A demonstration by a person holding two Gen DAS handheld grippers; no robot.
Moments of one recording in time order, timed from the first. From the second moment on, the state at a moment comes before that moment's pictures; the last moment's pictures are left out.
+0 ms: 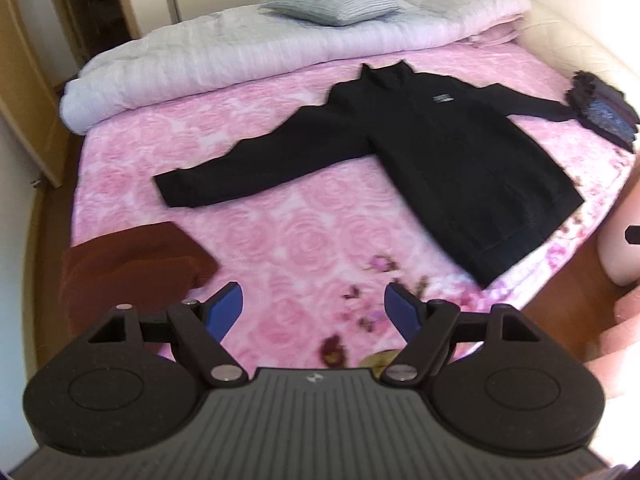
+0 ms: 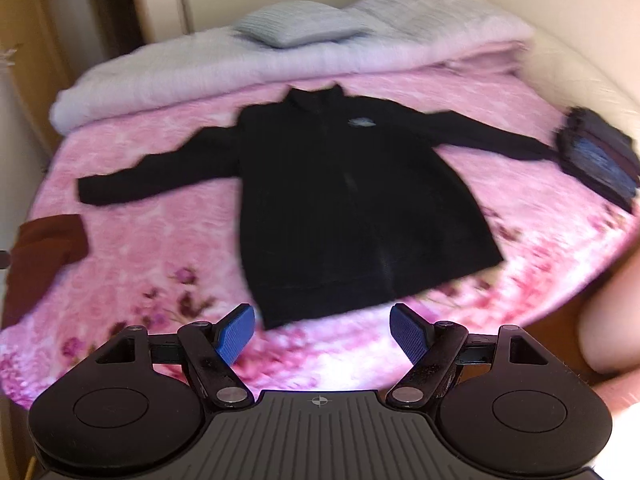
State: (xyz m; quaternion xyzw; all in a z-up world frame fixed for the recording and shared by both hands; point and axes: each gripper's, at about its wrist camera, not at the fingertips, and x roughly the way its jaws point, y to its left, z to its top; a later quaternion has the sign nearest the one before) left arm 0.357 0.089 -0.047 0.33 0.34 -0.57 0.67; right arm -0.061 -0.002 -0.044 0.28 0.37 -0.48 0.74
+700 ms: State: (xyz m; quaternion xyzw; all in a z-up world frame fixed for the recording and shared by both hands) left arm 0.566 -0.051 -0.168 0.34 0.36 -0.52 0.69; right arm 0.220 -0.115 -0.109 0.01 0.45 -0.26 0.86
